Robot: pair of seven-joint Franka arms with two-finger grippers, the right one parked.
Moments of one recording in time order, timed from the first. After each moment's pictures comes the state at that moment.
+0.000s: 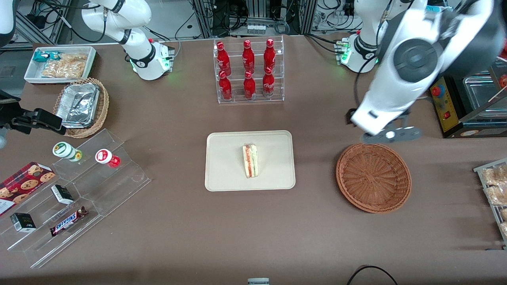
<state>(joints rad) -0.14 0.13 -0.23 -1.53 0.15 1.44 -0.38</state>
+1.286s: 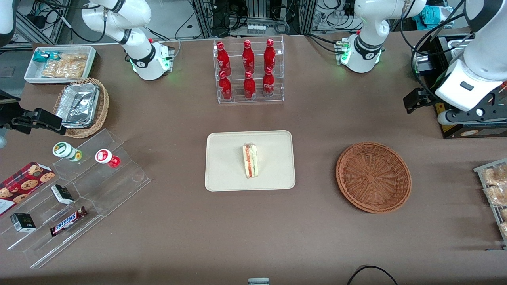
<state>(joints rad) 0.01 0.03 -0.19 -1.50 0.09 1.42 -0.21</state>
